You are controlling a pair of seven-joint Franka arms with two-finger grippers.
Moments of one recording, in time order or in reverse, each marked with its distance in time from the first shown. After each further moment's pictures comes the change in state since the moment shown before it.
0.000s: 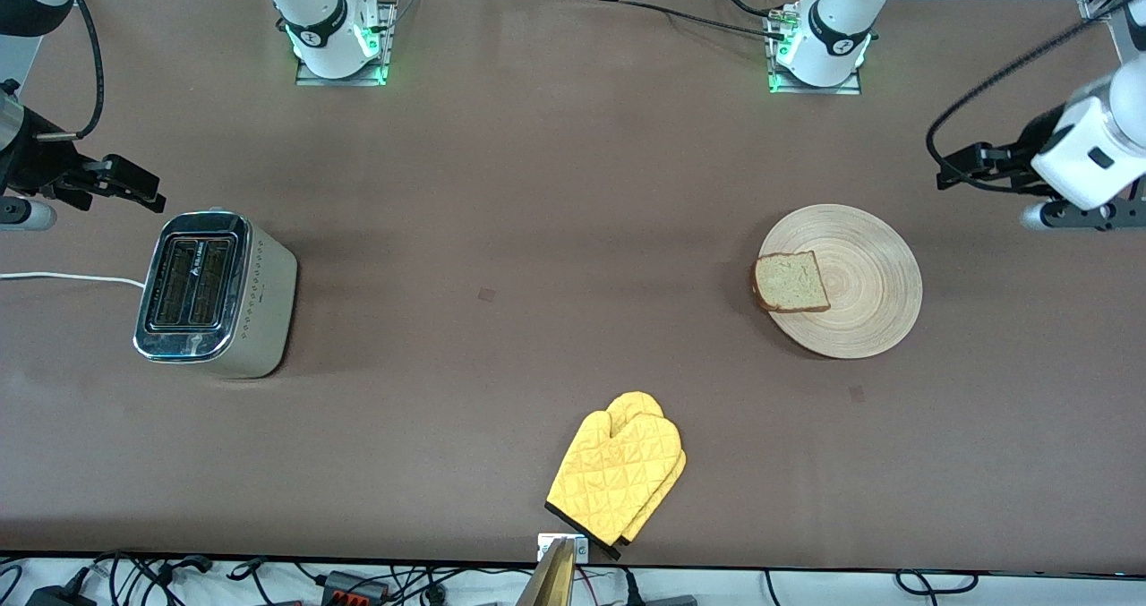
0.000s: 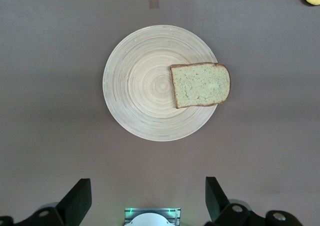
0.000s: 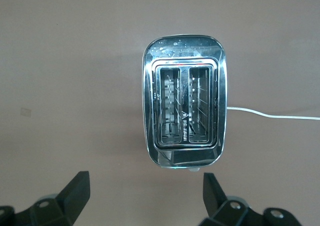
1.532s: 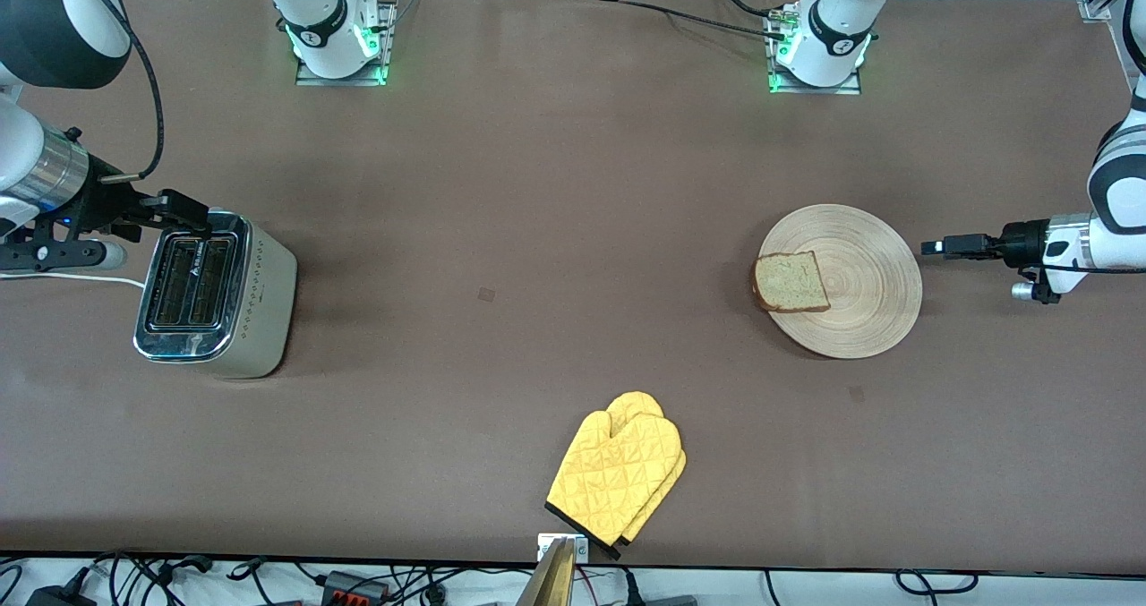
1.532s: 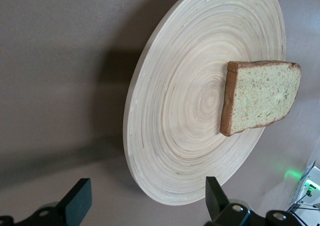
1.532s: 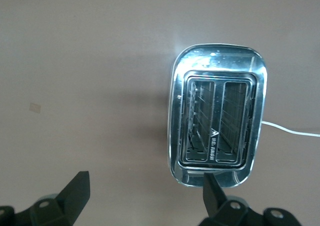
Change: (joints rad) left arm 0.438 0.406 0.002 -0.340 -0.354 0.421 0.609; right arm 0.073 0.115 0.011 0.063 0.005 0.010 -0.001
